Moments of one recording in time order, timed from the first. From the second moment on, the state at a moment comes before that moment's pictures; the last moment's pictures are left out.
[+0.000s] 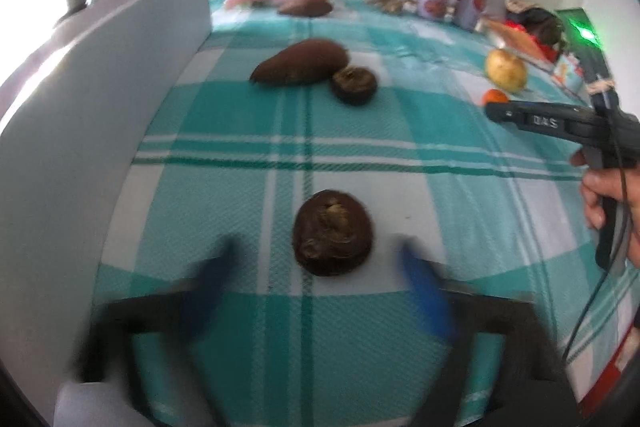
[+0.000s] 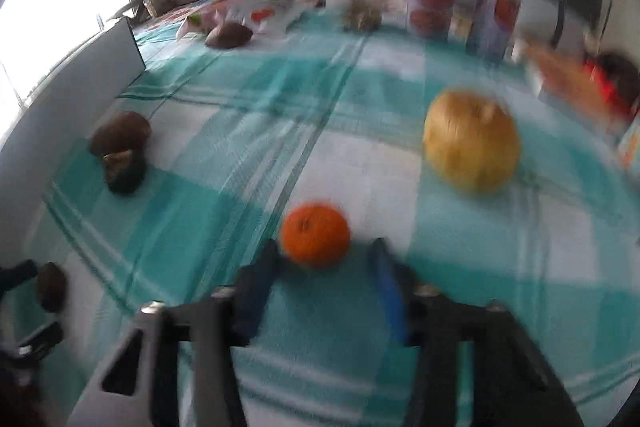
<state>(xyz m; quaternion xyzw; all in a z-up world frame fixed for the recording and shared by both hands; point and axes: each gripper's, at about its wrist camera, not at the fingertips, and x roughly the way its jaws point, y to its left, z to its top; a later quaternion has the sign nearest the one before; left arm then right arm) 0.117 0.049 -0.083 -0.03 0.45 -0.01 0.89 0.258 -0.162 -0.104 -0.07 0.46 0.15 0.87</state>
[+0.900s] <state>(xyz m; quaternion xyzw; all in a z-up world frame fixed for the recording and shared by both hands) 0.006 0.291 0.053 -0.20 0.40 0.14 0.88 0.082 0.110 0.055 -0.02 0.41 0.49 0.77</state>
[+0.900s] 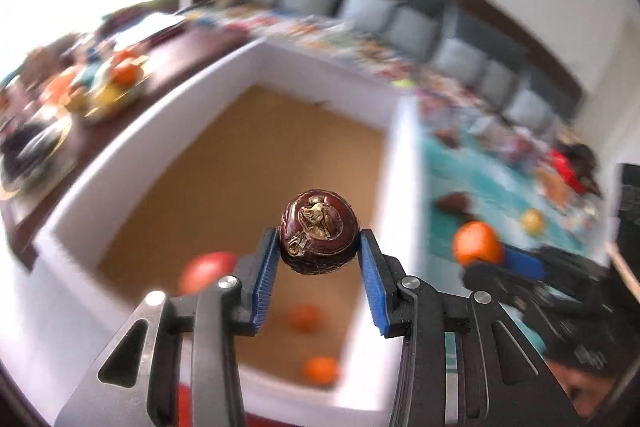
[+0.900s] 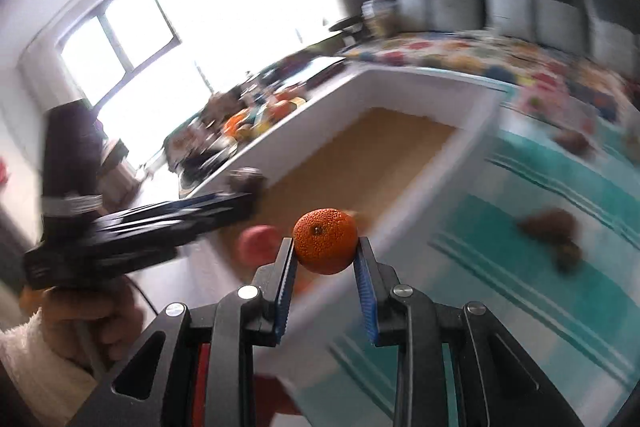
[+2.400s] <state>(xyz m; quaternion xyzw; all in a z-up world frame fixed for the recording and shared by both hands) 0.099 -0.001 -0.060 0.03 0.45 -0.04 0.89 0.104 -0.274 -0.115 -0.01 0.47 0.01 0.88</state>
